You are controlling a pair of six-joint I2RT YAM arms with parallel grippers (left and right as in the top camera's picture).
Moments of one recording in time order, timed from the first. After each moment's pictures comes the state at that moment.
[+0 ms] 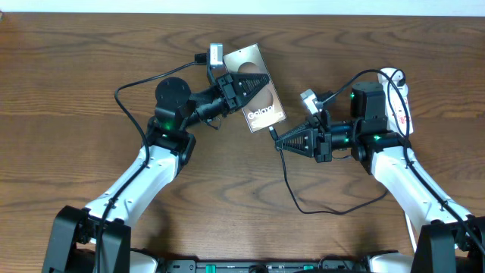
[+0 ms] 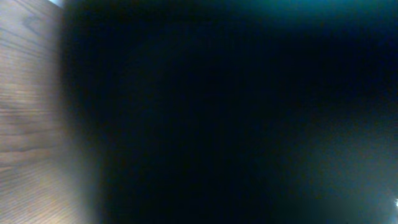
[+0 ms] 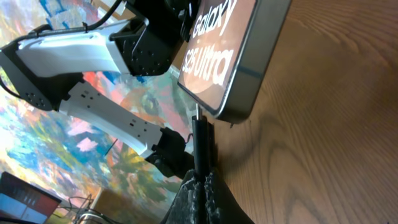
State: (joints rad) left arm -0.33 1.51 0.84 0.75 0.80 -1.27; right arm 0.16 1.48 0.83 -0.06 -1.53 0.10
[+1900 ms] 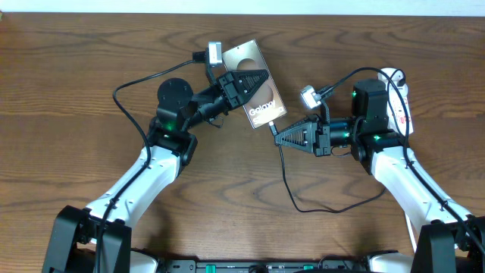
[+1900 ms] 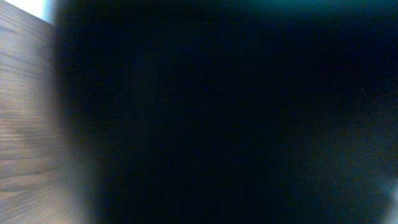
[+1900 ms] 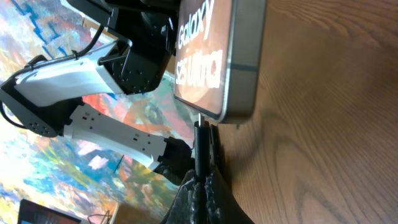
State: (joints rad) left arm -0.35 1.51 0.84 0.75 0.72 -1.20; right arm 0.16 1.48 0.83 0.03 -1.49 0.32
